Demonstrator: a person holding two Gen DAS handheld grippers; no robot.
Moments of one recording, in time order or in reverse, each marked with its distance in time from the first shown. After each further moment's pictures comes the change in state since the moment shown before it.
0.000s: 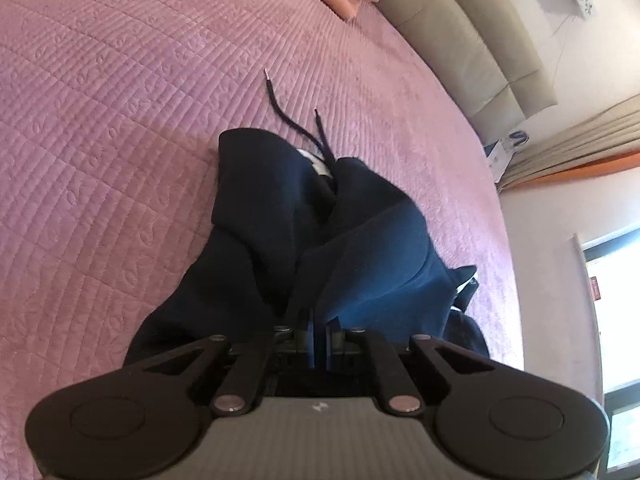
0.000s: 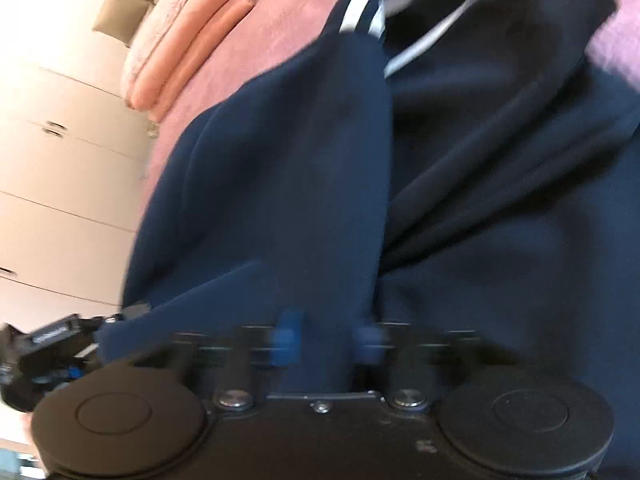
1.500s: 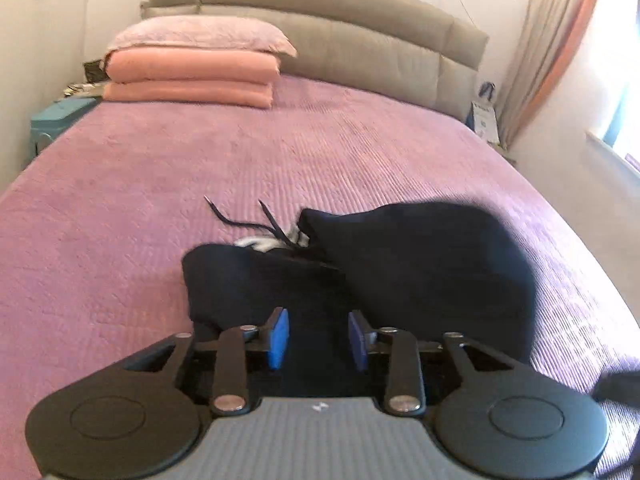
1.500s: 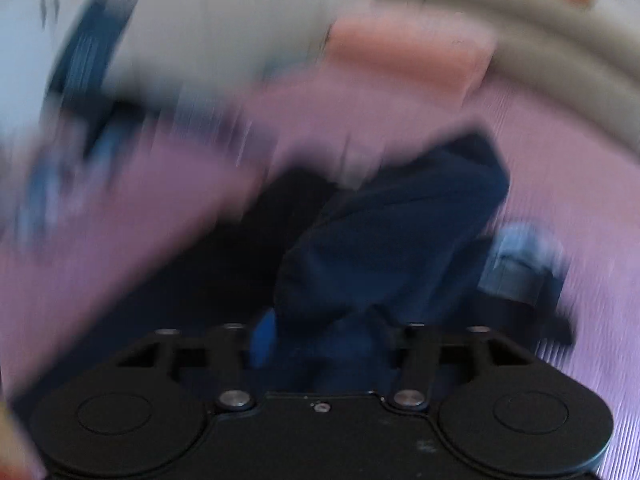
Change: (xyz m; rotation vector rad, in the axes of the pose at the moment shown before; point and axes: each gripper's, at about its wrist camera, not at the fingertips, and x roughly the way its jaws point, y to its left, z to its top) left arm -0.045 -0.134 -0.073 0.544 -0.233 0.246; right arm -0.098 0.088 -0.101 -1.092 -0.006 -0.245
